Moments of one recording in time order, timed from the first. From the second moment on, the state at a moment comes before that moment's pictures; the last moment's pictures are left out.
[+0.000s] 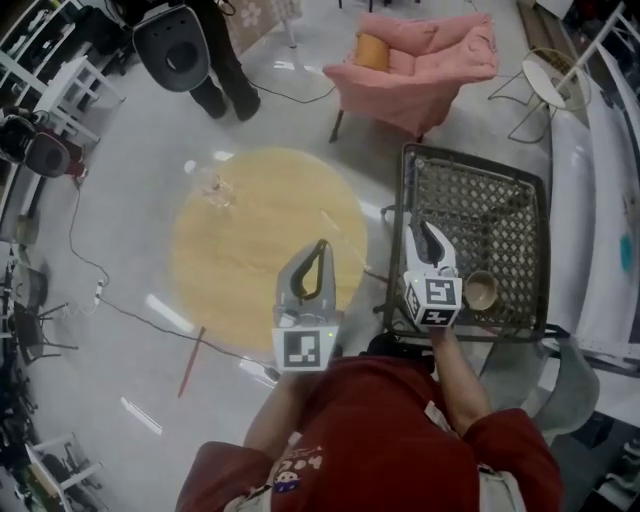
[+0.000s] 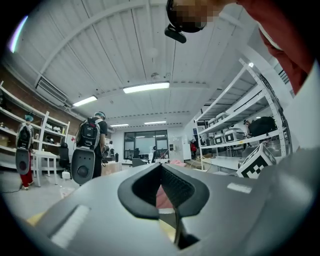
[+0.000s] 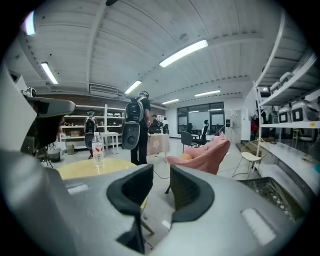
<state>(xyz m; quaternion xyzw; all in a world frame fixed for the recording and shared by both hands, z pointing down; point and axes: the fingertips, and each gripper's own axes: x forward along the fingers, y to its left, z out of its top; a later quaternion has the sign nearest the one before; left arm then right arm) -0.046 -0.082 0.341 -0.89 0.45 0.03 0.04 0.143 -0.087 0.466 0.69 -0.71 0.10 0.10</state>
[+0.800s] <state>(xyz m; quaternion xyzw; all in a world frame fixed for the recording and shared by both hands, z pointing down) -0.158 -0.102 0.343 -0.84 0.53 0.03 0.05 0.014 -0.145 0.493 0.60 -0.78 0.10 0.14</state>
